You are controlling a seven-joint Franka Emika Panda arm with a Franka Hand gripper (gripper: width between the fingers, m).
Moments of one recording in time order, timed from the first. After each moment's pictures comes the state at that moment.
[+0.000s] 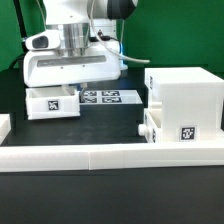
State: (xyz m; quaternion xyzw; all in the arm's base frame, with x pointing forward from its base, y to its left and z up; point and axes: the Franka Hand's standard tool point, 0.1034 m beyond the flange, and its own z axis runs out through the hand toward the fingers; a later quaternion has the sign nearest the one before) arm 0.405 -0.072 0.028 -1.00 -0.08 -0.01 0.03
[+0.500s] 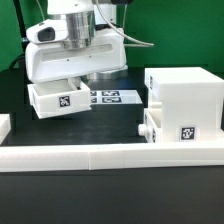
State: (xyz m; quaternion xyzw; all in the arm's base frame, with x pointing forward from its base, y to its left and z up) arm 0.424 -0.066 0.039 -0.98 -0.18 0.01 0.04
